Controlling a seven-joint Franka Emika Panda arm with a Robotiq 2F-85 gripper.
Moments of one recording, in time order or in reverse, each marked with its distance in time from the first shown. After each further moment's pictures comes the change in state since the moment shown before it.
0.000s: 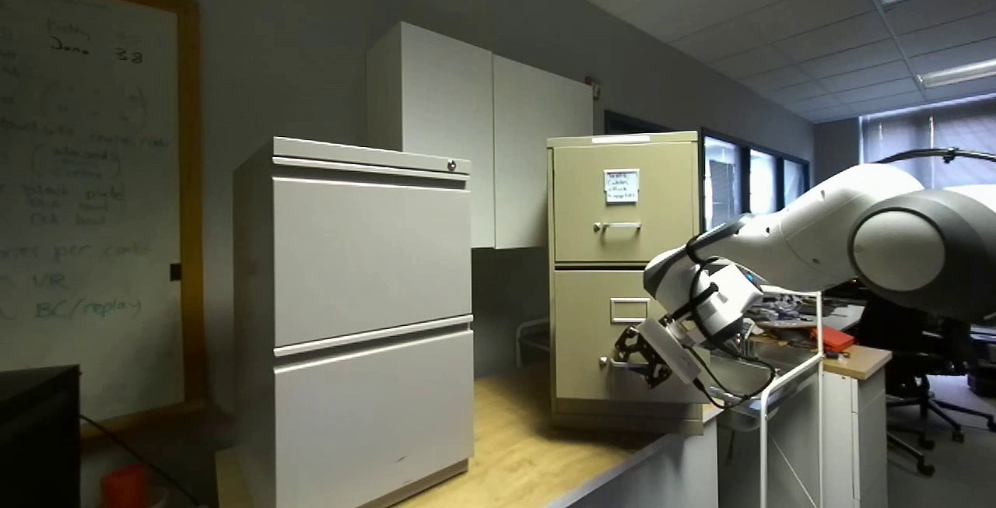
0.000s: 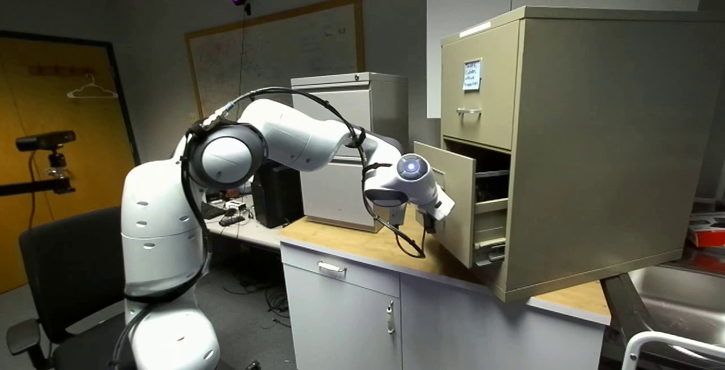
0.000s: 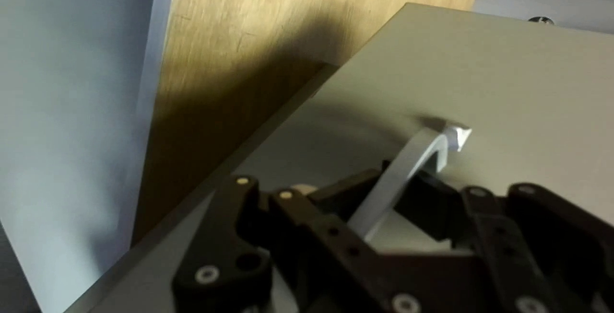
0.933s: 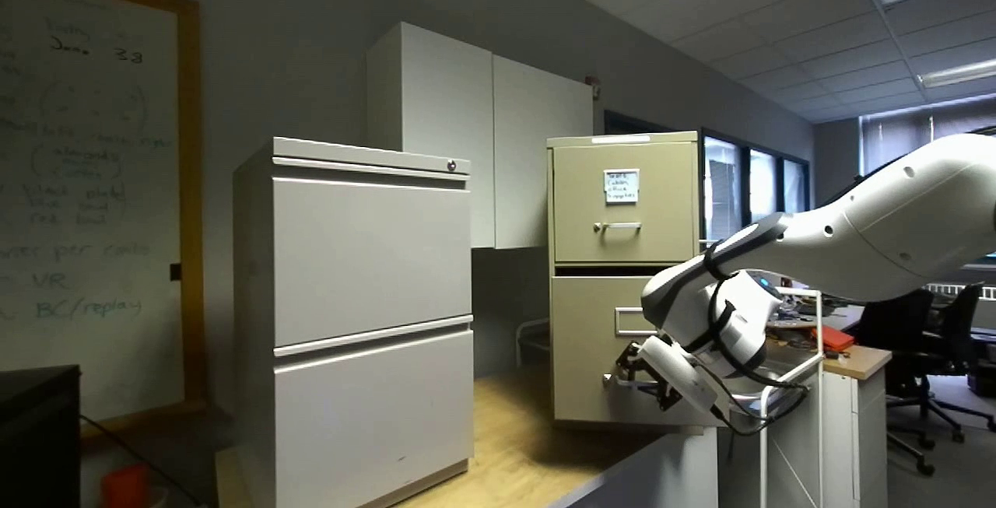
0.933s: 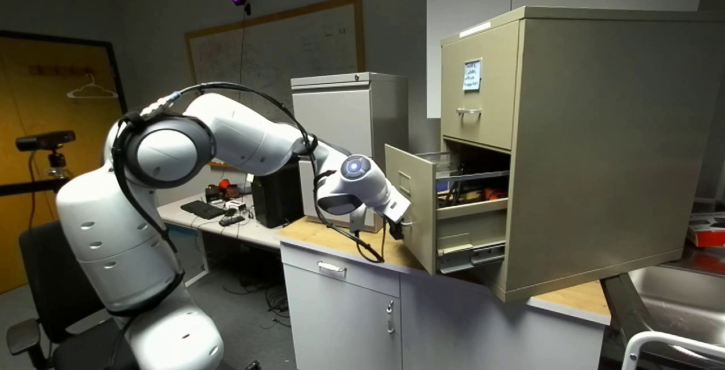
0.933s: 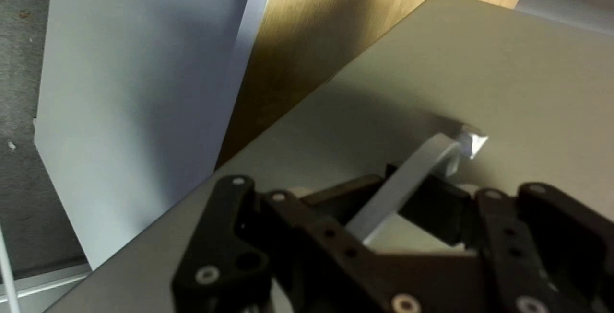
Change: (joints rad) arm 0.068 -0.279 0.094 -0.372 -0.140 0.261 0.105
